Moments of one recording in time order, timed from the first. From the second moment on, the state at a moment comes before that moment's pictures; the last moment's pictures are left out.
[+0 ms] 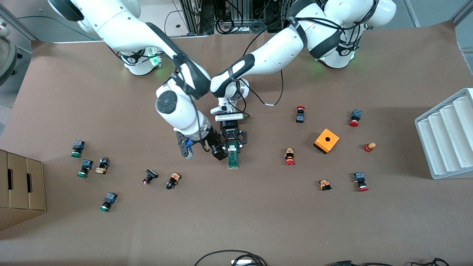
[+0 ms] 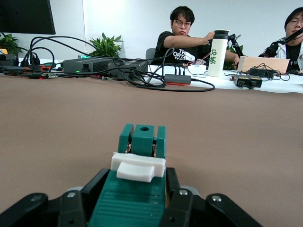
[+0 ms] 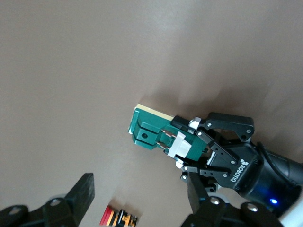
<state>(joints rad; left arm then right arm) -0.80 1.11 -0.40 -1.53 2.04 1.73 -2.56 0.46 0.48 0.22 -1.83 0.18 2.59 1.72</state>
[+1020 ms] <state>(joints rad) -0.80 1.11 -0.40 -1.53 2.04 1.72 -2.56 0.67 0.60 0.08 -1.82 0.16 2.69 1.88</state>
